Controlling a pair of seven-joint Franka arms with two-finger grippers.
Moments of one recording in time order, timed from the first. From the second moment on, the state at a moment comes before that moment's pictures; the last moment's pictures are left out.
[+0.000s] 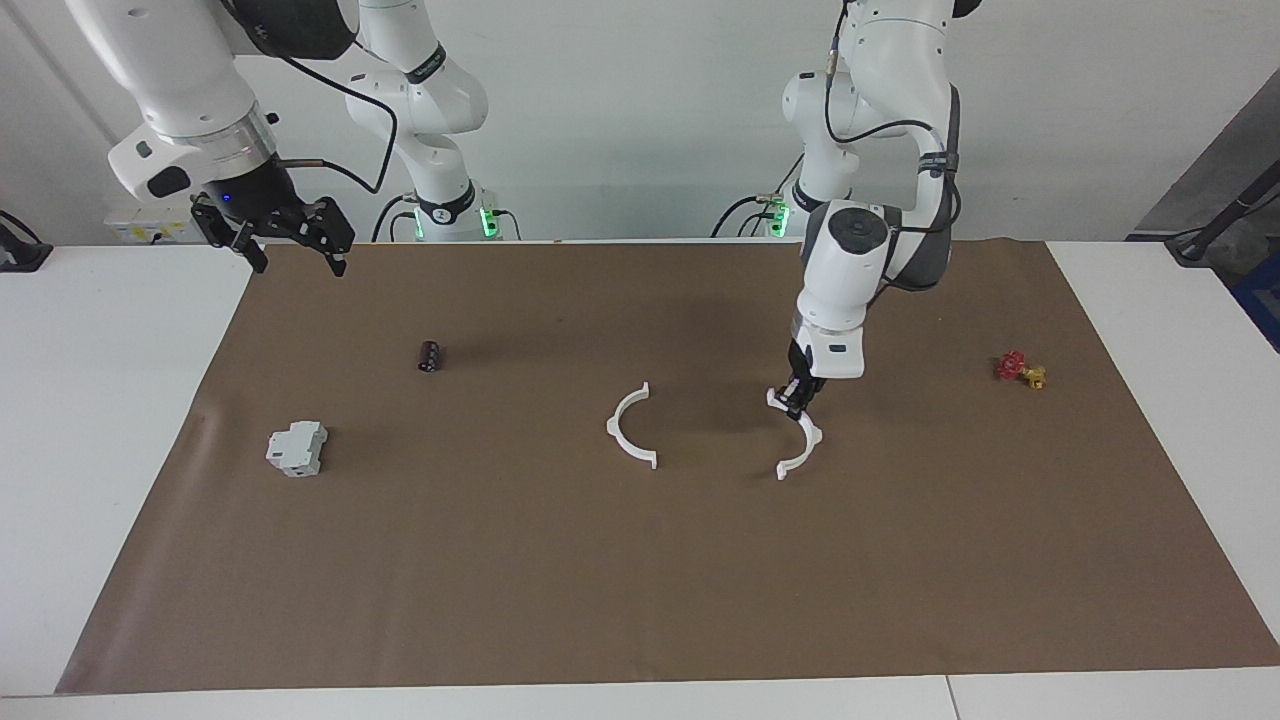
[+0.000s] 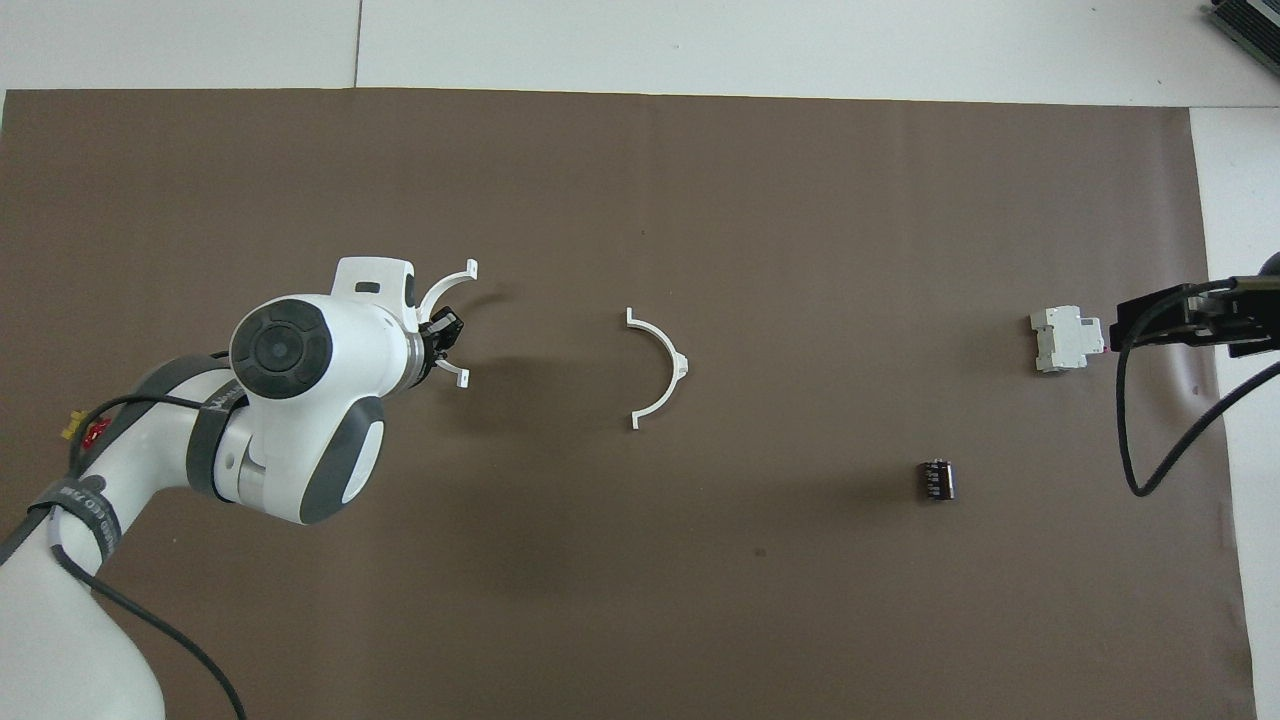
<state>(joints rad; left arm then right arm) -0.30 0.18 -0.13 -2.10 0.11 2.41 -1.22 -0.03 -0.03 0.02 -1.60 -0.02 1.55 0.06</state>
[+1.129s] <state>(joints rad) -0.54 0.40 -0.12 -1.88 0.19 2.29 -1.59 -0.03 -0.03 0.02 -1.60 -0.02 1.55 0.06</state>
